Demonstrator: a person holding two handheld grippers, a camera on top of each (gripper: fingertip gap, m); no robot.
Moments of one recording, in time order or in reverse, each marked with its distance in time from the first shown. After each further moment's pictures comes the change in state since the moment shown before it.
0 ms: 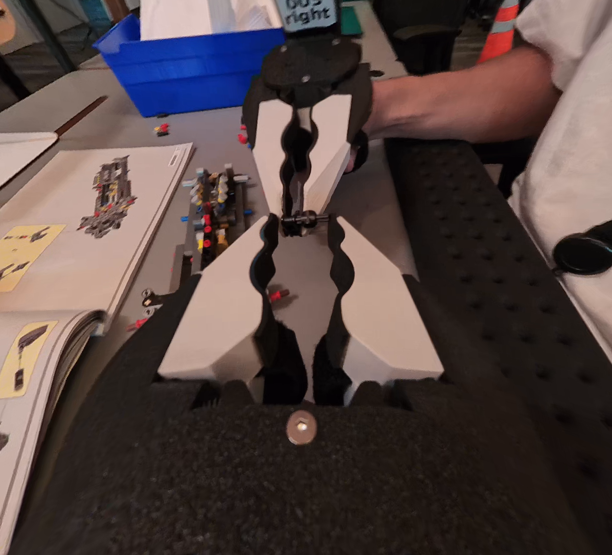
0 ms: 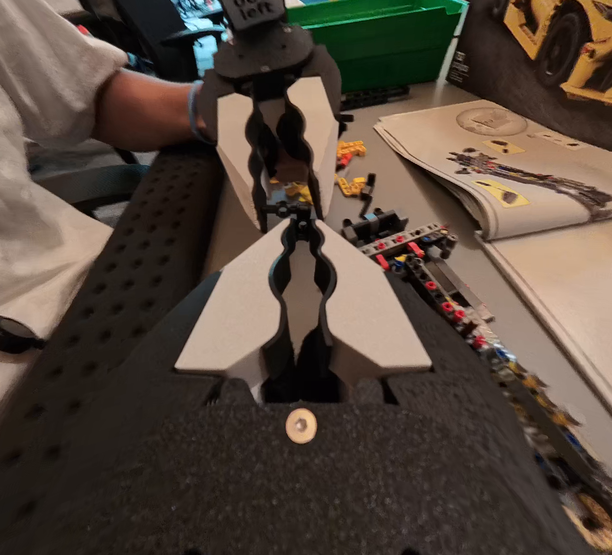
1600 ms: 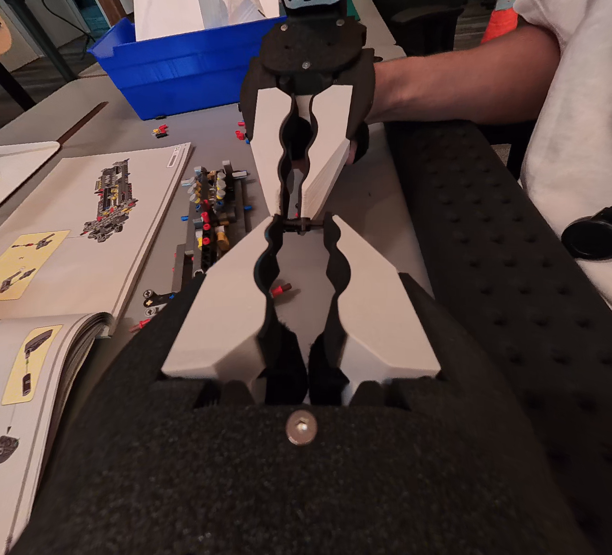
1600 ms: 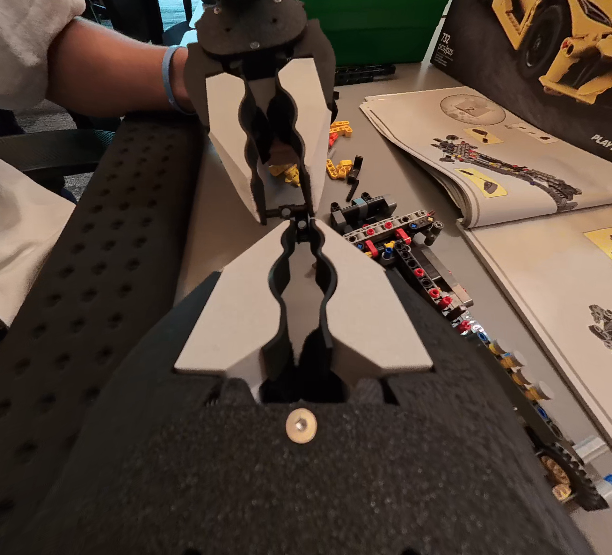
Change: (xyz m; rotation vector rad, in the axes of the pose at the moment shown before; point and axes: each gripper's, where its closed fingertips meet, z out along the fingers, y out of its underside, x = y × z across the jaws) left arm 0.002 0.008 0.002 -0.014 -0.004 0.060; right arm 0.004 0.010 -0.001 -0.079 0.073 -0.070
